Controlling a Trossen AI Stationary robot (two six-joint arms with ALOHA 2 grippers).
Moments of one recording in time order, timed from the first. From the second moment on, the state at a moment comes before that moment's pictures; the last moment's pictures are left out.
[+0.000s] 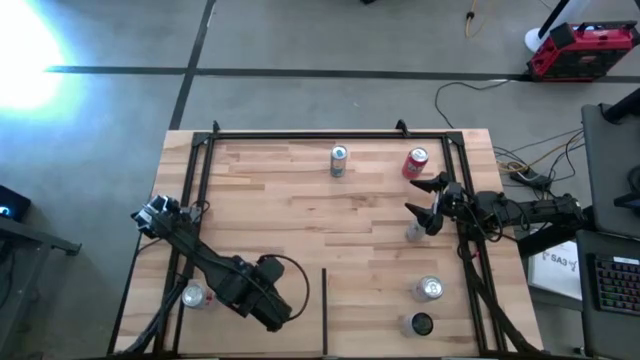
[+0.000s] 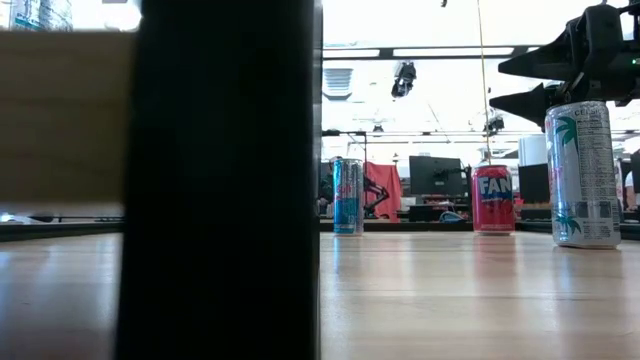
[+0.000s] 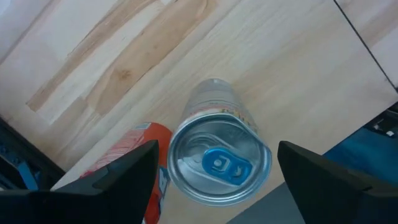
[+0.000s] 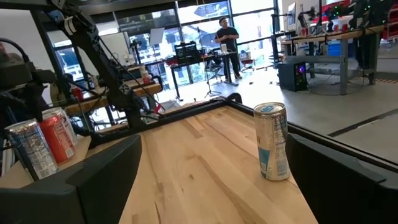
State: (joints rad) left arm -0.64 1.90 1.88 -1.53 -0.06 -1.49; right arm 0.08 0.08 0.04 0.10 0.39 0.17
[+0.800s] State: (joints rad) left arm -0.64 1.90 1.85 -1.52 -0.06 -1.65; right arm 0.08 0.08 0.04 0.10 0.39 0.17
